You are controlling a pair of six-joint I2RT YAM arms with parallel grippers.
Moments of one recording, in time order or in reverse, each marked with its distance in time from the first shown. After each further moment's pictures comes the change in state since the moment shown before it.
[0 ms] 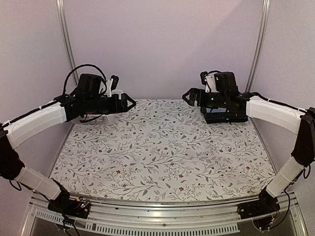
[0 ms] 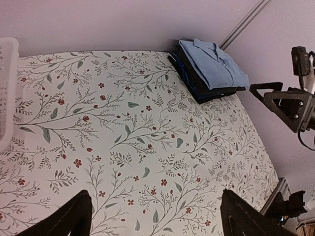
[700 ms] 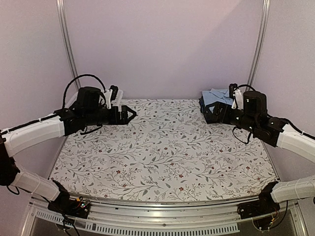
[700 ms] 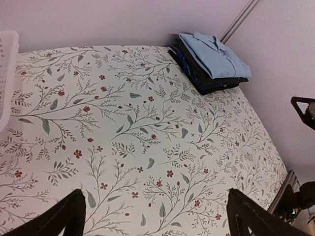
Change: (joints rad) left arm -0.053 -0.093 -0.216 0.156 -0.053 0.015; right arm 0.046 -0.538 -0.478 0.043 0.215 0.073
